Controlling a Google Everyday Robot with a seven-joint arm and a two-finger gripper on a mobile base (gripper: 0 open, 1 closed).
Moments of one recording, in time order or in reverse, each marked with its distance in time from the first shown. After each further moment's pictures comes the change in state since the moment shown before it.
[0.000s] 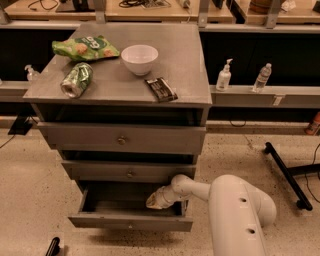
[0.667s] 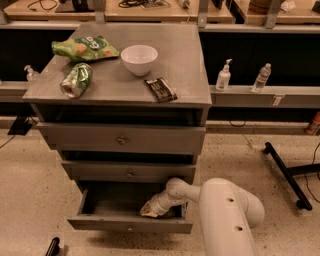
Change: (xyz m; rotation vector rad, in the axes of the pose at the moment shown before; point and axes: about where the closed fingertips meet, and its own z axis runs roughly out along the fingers) arm -0.008 0.047 0.037 -0.173 -0.042 0.041
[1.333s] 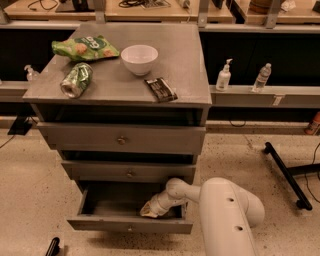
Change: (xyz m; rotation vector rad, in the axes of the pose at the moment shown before) arm -0.002 0.000 -0.002 0.000 0.000 0.000
